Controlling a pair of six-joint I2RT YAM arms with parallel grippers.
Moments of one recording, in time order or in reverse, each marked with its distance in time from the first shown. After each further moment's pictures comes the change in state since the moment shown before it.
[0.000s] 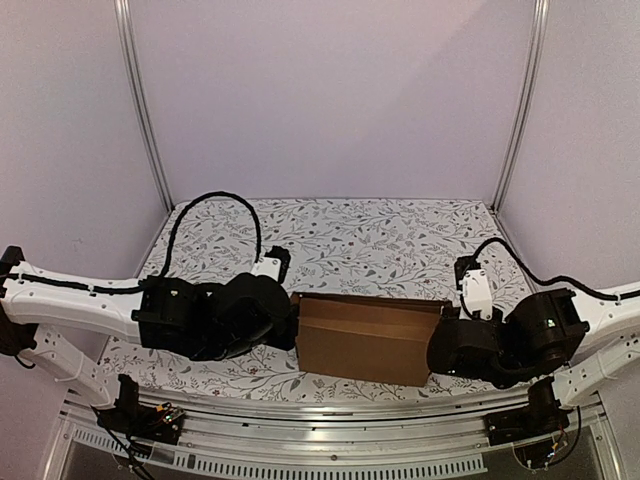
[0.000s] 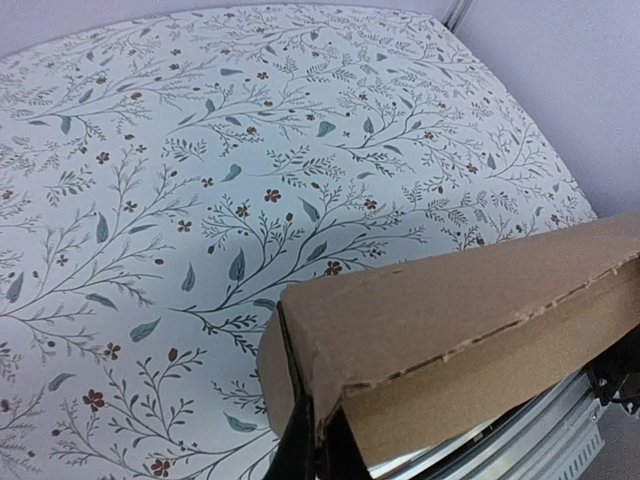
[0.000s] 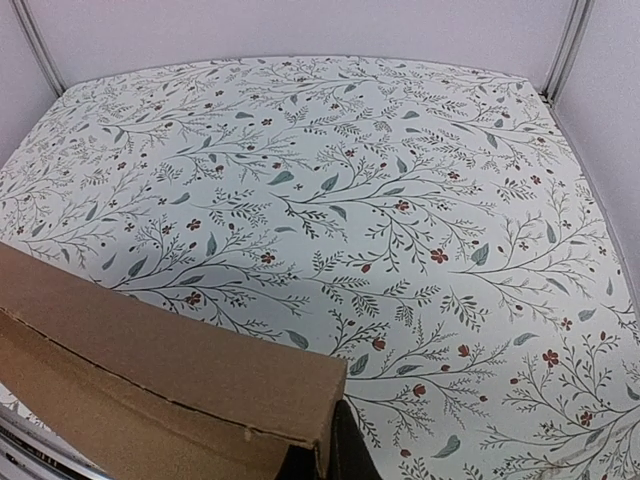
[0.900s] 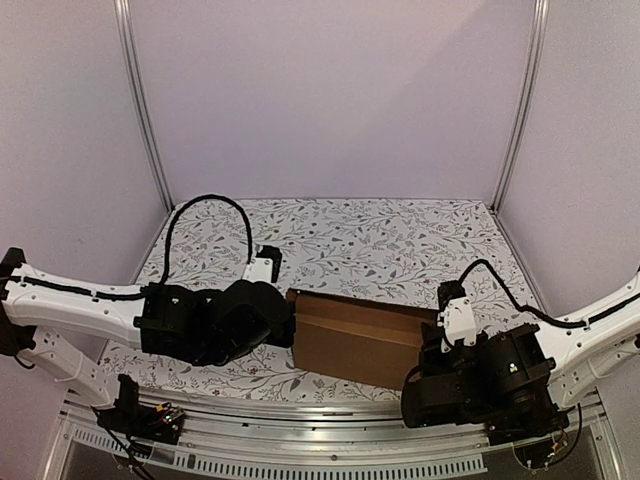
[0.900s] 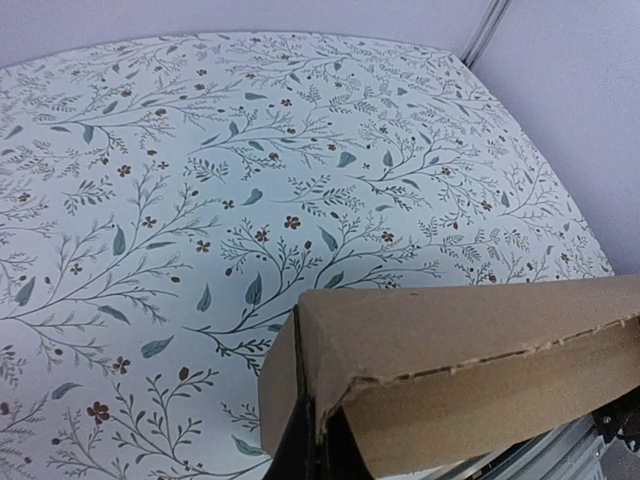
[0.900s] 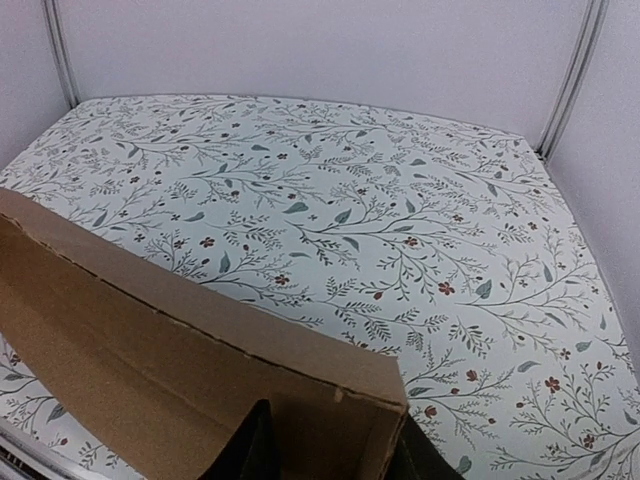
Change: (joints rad) left arm -0.003 0.002 -0.053 0.063 -0.083 -0.034; right arm 0.157 0.200 -0.001 -0.068 0.225 0.226
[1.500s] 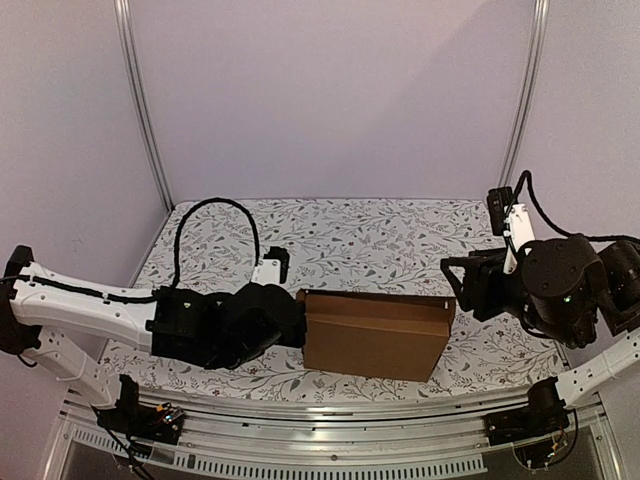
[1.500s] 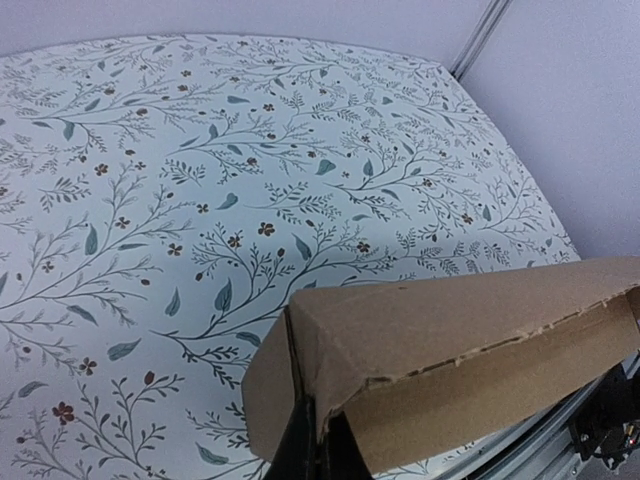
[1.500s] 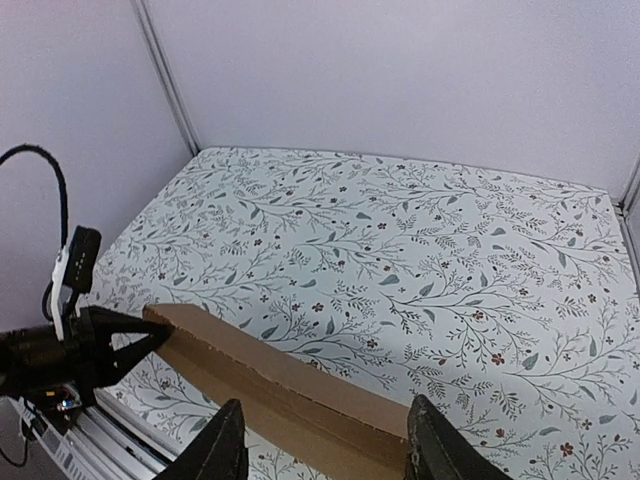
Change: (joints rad) left arm -0.012 0.050 0.011 0.069 -0.020 -0.033; right arm -0.058 -0.360 0.246 0.135 -0.192 -0.602
